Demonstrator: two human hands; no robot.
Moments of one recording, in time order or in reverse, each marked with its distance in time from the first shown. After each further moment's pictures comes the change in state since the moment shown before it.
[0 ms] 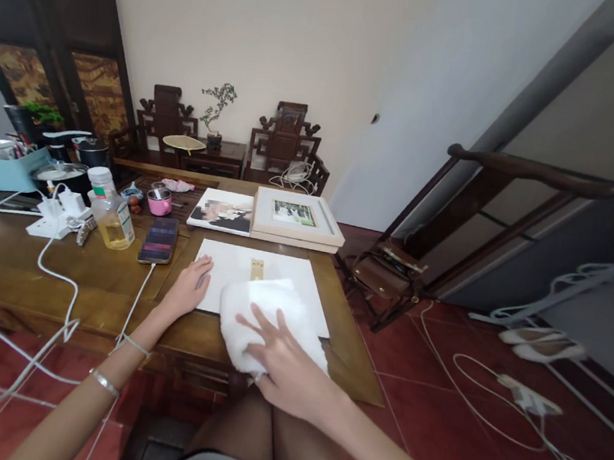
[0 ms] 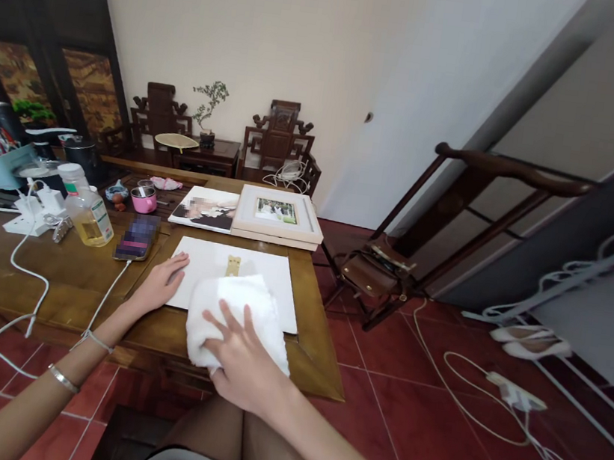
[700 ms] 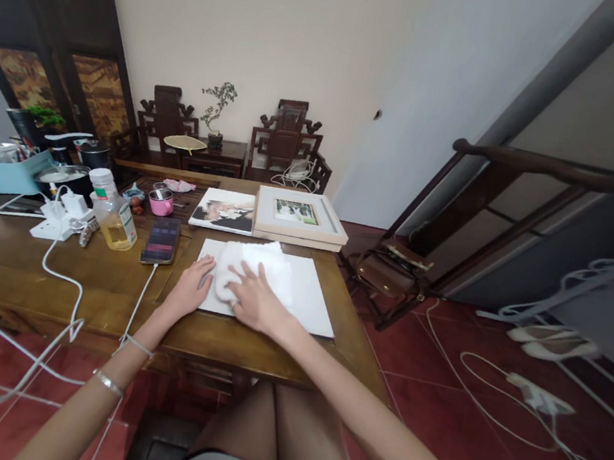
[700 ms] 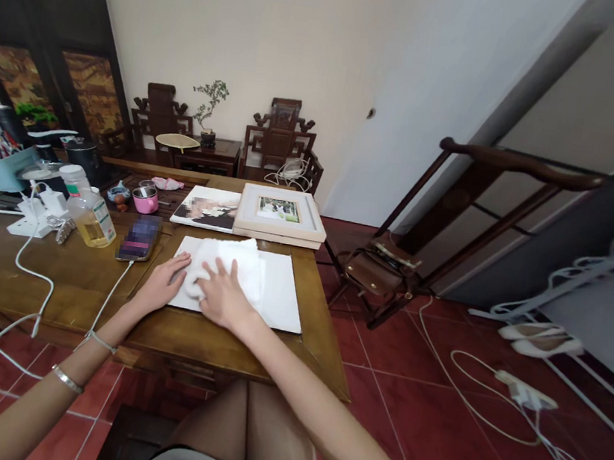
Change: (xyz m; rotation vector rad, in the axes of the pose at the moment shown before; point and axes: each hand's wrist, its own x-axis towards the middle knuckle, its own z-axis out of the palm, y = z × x) left_hand 0.001 -0.003 0.001 0.059 -0.018 0.000; right_hand 0.094 0.025 -0.003 -0.214 0.111 0.069
